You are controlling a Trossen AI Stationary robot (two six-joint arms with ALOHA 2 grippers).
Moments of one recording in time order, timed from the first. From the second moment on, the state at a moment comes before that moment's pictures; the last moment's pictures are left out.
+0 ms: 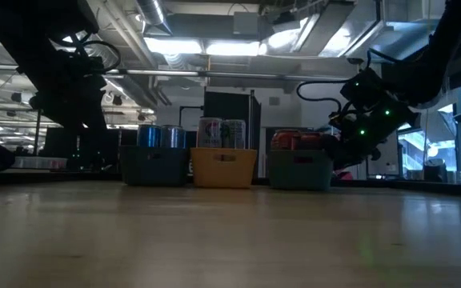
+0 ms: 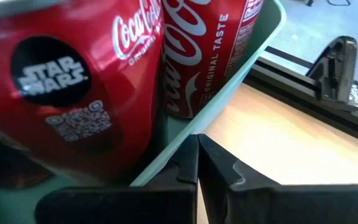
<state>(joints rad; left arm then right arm) -0.02 0.89 0.50 -0.70 -0.65 -0.78 -0.69 1.50 0.39 0.53 0.21 0.12</state>
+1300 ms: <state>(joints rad) -0.03 0.88 0.52 -0.70 -0.63 -0.68 -0.65 1.49 0.54 0.32 0.14 0.10</state>
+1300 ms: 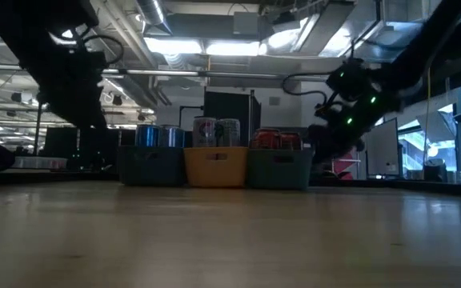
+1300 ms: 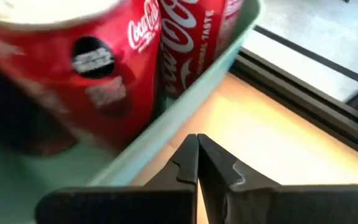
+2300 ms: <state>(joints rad) -0.26 0.78 0.50 -0.05 -0.41 -0.10 -0.14 0.90 0.29 0.65 -0.20 0.25</state>
